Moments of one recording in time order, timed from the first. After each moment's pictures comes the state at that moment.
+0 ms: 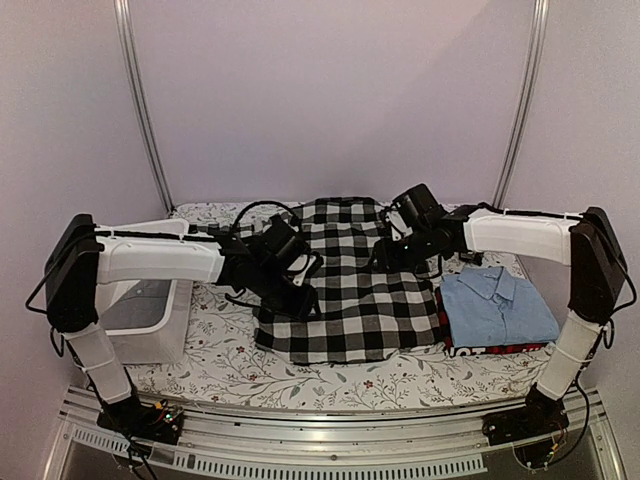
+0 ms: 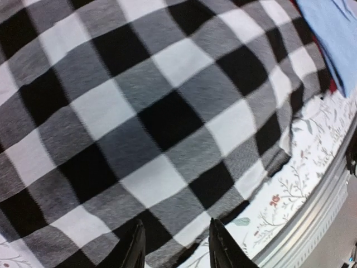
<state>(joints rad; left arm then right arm) -0.89 1.76 1.20 -0.49 0.14 -0.46 0.65 1.79 1.31 -0.42 -0.06 0.42</state>
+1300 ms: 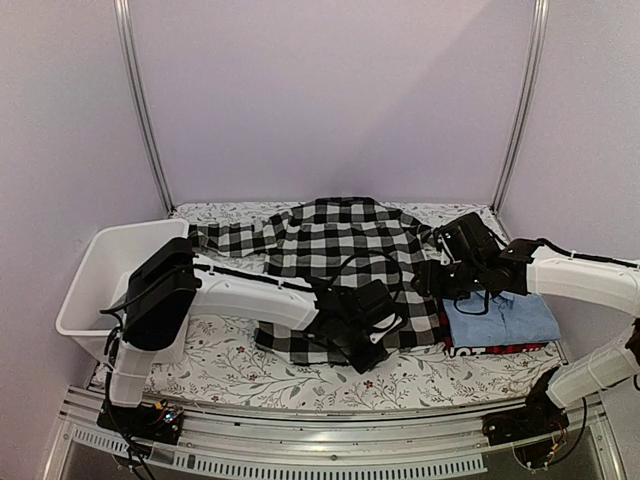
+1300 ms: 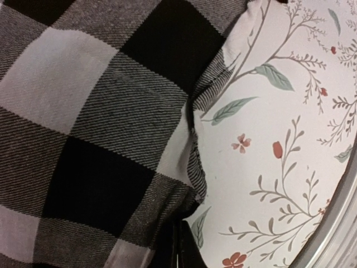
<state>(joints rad) -1.21 2.19 1.58 -0.51 0.05 -0.22 0.69 1.32 0.88 -0.42 0.12 0.65</state>
